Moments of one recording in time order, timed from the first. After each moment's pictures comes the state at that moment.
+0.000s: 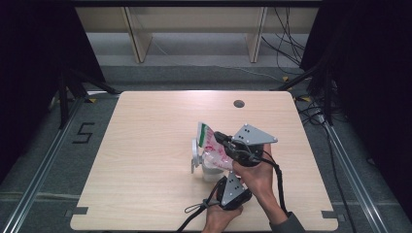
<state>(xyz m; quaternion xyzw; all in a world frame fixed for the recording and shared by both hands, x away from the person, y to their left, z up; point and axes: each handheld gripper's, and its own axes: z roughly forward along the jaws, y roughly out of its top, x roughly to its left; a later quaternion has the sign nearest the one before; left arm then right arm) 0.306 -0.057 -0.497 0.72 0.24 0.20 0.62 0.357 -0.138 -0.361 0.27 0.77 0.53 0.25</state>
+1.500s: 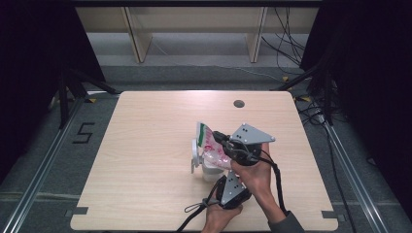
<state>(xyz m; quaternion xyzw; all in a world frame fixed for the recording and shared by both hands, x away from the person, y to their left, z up) 0.309 -0.056 -0.496 0.72 0.24 0.20 0.62 0.360 -0.135 -0.362 0.26 0.77 0.52 0.26</state>
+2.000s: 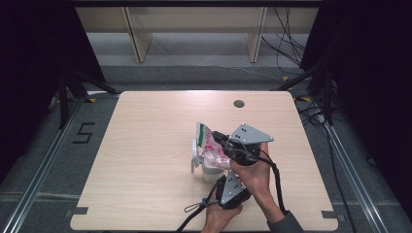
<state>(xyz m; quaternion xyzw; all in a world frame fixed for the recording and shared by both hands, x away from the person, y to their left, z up) 0.309 -0.055 -0.497 0.72 0.24 0.20 0.62 0.362 -0.133 -0.365 0.26 0.77 0.52 0.25</state>
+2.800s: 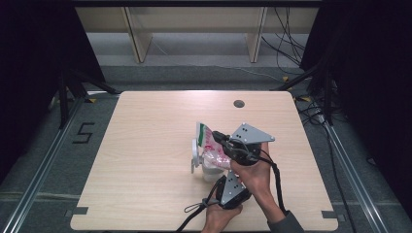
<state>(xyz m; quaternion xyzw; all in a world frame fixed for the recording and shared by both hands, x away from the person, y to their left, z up) 0.307 -0.056 -0.496 0.72 0.24 0.20 0.62 0.360 -0.134 -0.363 0.27 0.77 0.53 0.25</state>
